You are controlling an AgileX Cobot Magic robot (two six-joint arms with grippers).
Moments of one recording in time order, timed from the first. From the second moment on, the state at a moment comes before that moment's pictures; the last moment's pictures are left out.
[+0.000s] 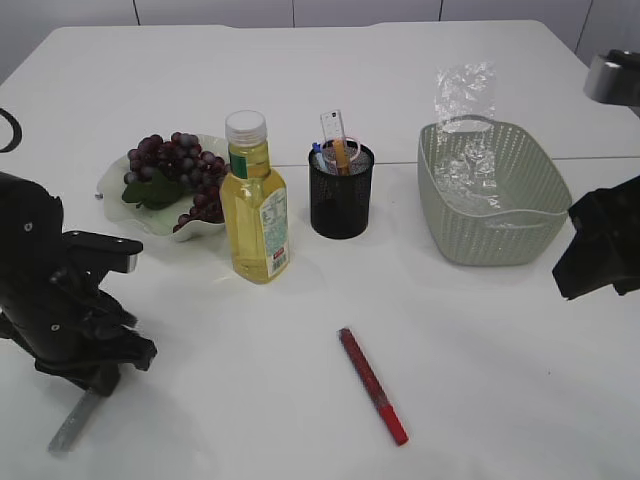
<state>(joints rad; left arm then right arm) -0.37 1.88 -0.89 0.04 0.57 -0.20 0.19 1.27 -1.00 0.23 1.06 -0.06</state>
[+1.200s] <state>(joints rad) -0.66 1.62 -0.91 -0.05 -0.17 -0.18 0.19 1.27 -1.00 0.23 1.04 -0.06</state>
